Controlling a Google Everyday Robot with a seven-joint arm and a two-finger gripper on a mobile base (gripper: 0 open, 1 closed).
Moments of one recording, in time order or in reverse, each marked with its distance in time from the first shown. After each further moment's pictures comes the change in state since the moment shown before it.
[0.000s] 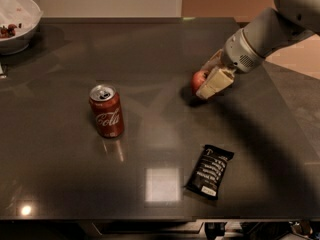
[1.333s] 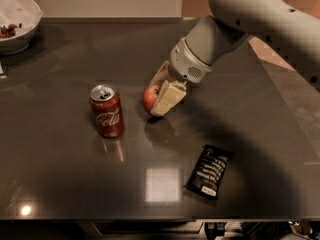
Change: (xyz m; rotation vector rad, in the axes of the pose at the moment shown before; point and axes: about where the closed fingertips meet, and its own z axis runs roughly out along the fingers) arm -0.091 0.081 0.064 -0.171 -0.017 -0.229
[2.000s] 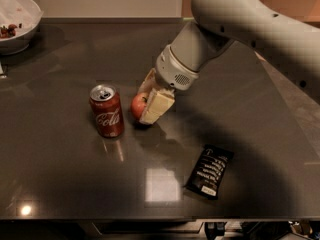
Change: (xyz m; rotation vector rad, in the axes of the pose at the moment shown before) arm -0.019 0.019 0.021 -0.036 0.010 -0.046
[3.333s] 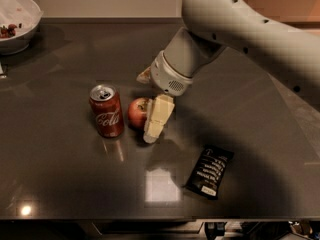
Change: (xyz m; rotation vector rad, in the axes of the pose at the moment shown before) arm -0.003 0.006 0.015 0.000 0.023 -0.023
